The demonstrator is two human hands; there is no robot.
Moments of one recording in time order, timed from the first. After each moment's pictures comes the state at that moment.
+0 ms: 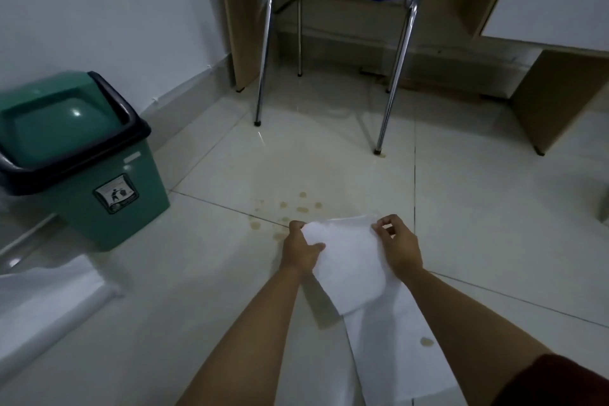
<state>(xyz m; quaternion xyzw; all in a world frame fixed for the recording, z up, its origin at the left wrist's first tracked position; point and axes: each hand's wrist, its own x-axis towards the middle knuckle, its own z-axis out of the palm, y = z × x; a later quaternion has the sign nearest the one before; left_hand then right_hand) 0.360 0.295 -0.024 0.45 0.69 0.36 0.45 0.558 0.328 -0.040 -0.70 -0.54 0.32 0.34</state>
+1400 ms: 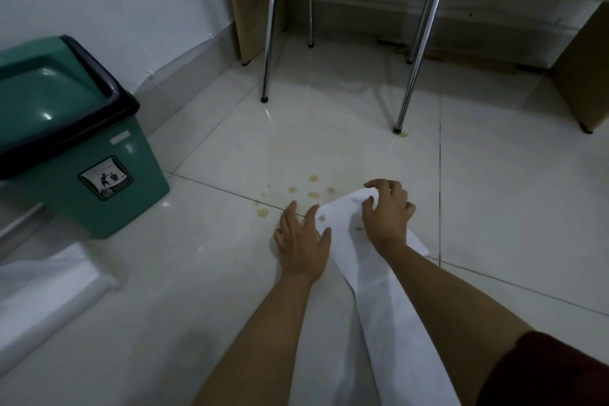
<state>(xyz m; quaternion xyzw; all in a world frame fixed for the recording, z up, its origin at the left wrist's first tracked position) 0.353 0.303 -0.079 0.60 0.75 0.23 0.17 0.499 0.375 -0.068 -0.70 -0.64 0.10 0.31</state>
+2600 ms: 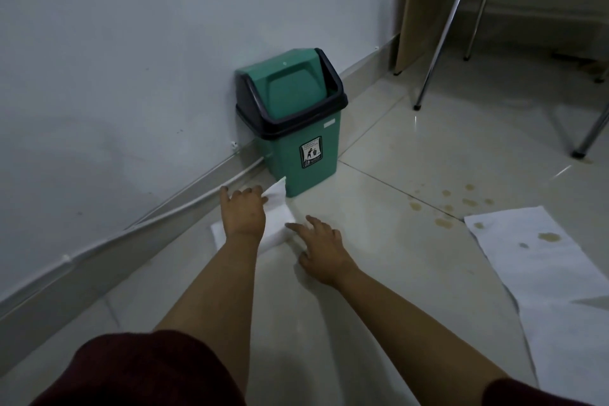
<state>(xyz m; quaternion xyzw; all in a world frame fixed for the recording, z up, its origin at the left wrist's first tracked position) 0.020 0.155 0.008 0.44 0.89 -0.01 -0.12 0.183 0.194 -0.055 -0.33 -0.90 0.28 0.07</state>
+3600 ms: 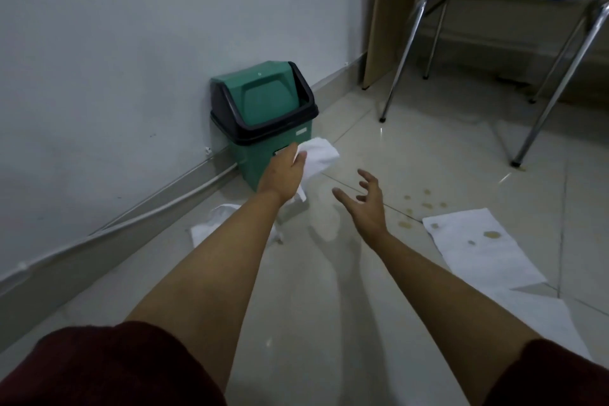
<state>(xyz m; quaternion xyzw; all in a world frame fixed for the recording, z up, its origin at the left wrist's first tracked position) 0.102 0.222 0.081 0.52 0.74 0.39 0.17 0.264 0.273 -0.008 -0.48 -0.61 0.48 0.41</state>
